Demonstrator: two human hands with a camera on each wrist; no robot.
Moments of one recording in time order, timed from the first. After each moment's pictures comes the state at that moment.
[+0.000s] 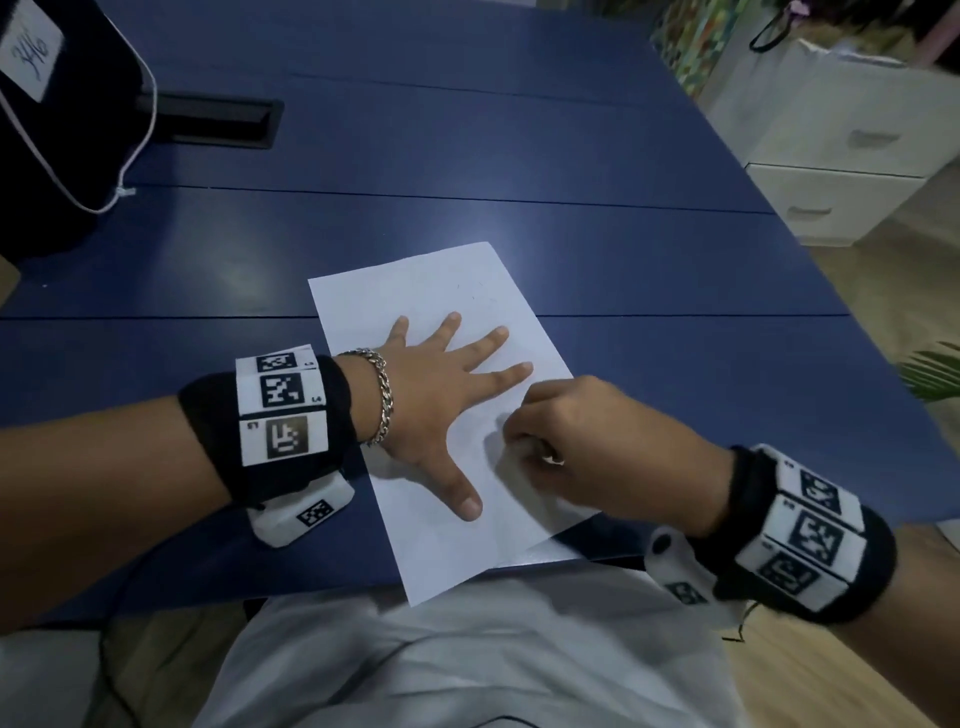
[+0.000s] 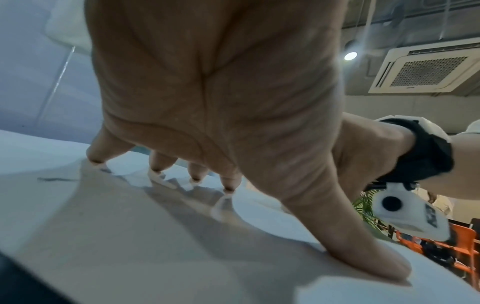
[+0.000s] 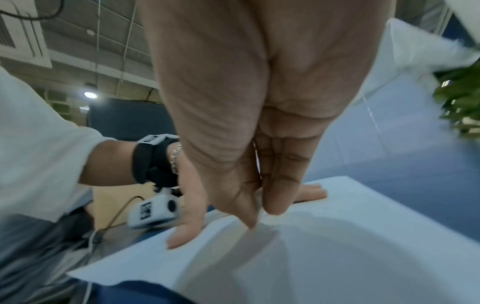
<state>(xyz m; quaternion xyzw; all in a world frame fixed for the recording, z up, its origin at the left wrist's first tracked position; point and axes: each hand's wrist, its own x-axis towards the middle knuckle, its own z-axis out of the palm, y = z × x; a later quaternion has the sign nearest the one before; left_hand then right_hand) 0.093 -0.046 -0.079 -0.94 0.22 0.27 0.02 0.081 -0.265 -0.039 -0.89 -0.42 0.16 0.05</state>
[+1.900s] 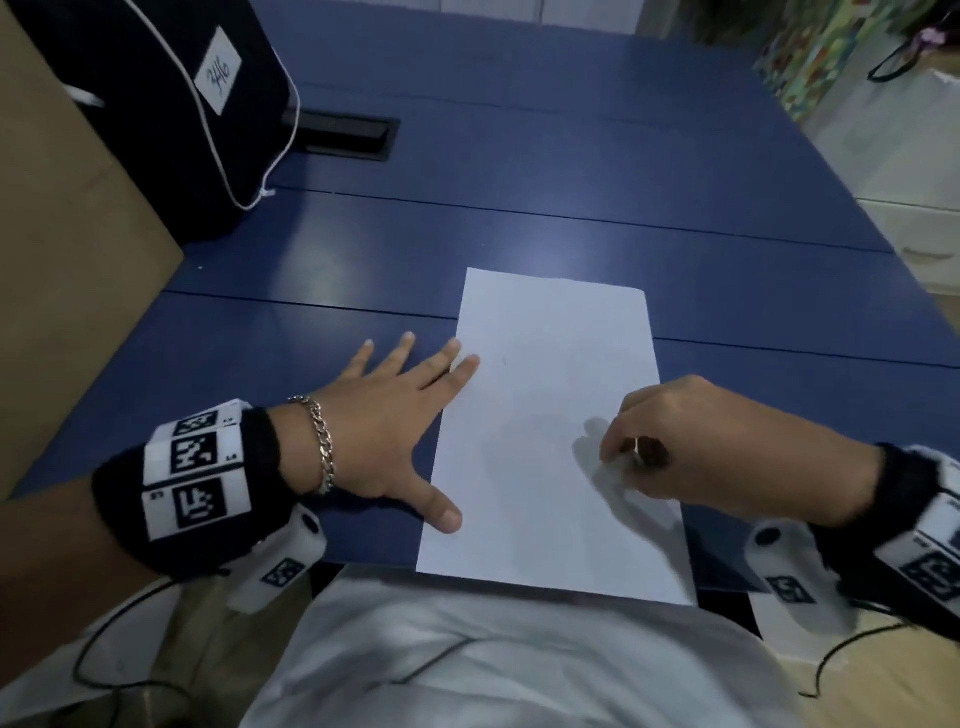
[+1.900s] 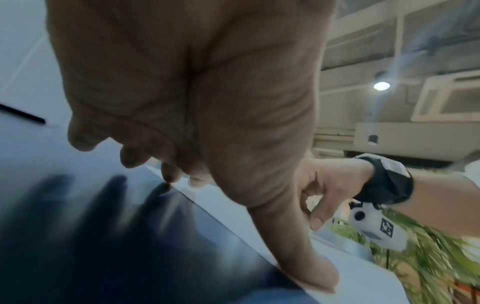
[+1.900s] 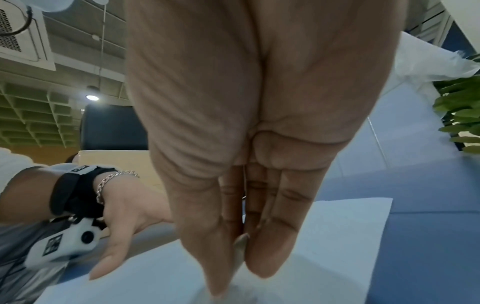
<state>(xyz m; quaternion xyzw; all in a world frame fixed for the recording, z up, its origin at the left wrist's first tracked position) 0.010 0.031 -0.069 -0.96 0.06 0.26 -0.04 0.101 -0.267 -0.020 -0.87 -0.44 0.21 0.02</state>
